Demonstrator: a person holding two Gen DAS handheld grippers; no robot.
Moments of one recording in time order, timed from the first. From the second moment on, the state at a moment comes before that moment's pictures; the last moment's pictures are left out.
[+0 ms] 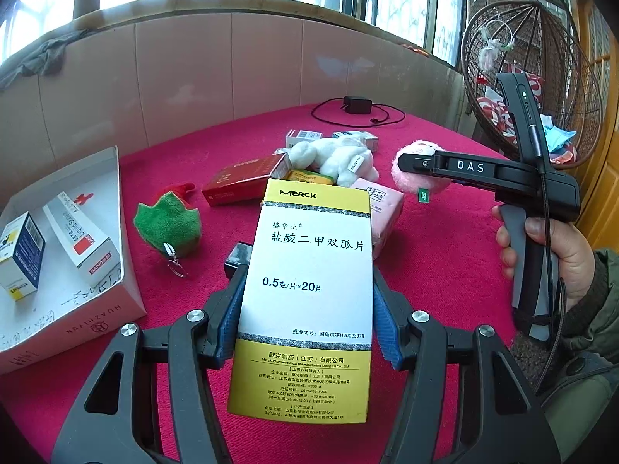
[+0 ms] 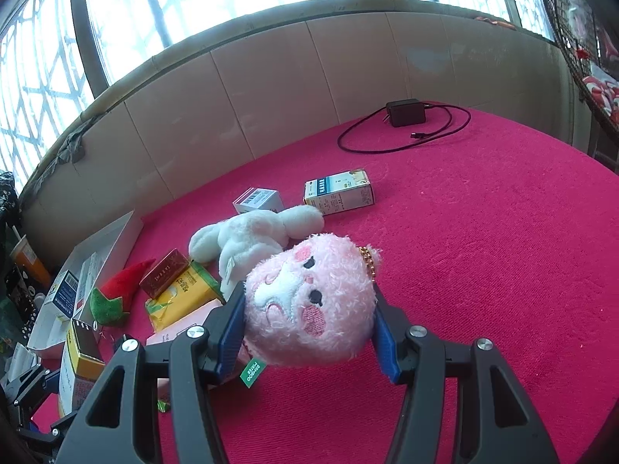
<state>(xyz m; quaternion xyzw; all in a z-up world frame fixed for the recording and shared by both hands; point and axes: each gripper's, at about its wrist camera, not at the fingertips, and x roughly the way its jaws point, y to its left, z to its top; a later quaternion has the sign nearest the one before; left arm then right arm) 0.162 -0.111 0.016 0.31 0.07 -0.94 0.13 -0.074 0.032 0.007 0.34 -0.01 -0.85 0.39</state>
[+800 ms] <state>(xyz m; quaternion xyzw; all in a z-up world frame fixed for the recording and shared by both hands) 0.183 -0.110 0.030 0.24 0.06 -0.95 0.18 -0.046 0.026 0.022 0.27 0.03 -0.88 0.40</state>
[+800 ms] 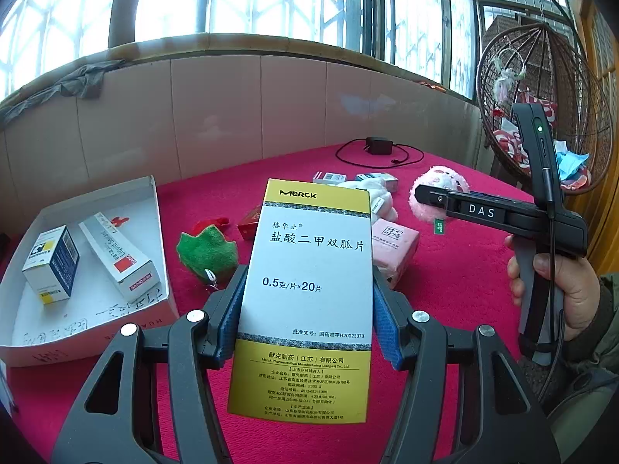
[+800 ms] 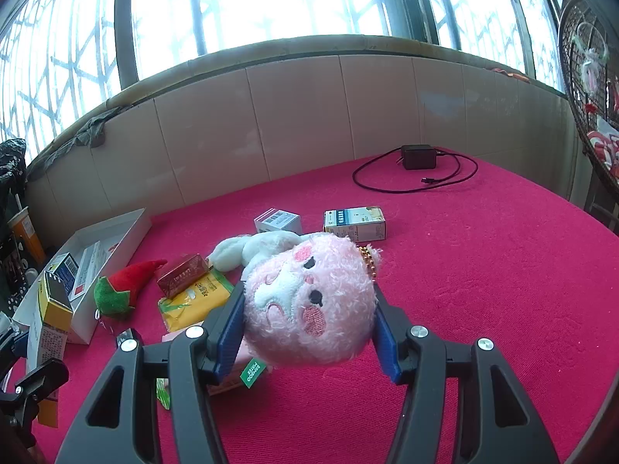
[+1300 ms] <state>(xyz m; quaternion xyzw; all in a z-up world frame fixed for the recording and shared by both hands) 0.192 -0.112 0.034 0.22 0.07 -0.95 0.19 -0.043 0.023 0.021 0.26 0.04 -0.88 0.40</state>
